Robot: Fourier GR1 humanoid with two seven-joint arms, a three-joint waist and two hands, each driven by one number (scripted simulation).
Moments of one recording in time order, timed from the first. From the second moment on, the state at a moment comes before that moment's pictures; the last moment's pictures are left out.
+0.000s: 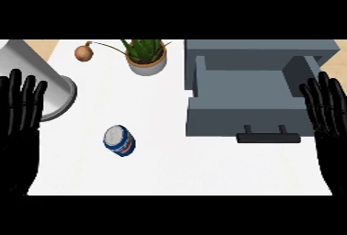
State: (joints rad) left arm -0.01 0.08 0.01 -2.10 -0.01 0.05 0.00; right arm -0.01 -0.11 0.01 -2.10 0.05 0.04 0.04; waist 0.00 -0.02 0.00
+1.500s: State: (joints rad) left arm 0.05 0.17 -0.08 -2.13 0.22 -0.24 0.38; right arm 0.21 -0.08 -0.10 -2.11 -0.03 0.07 0.13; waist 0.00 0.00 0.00
